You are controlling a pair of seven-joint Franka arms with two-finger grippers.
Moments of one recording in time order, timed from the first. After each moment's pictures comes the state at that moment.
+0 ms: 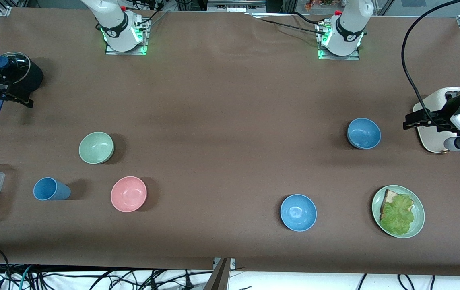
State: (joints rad) left arm -0.03 0.25 0.06 -1.40 -0.04 1.51 0.05; right arm -0.09 0.02 0.00 -1.68 -0.02 1.65 -0.09
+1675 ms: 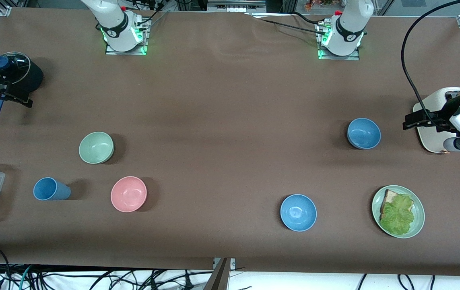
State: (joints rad) left arm -0.03 0.25 0.06 -1.40 -0.04 1.51 0.05; right arm -0.10 0.02 0.00 -1.68 -0.02 1.65 -0.09
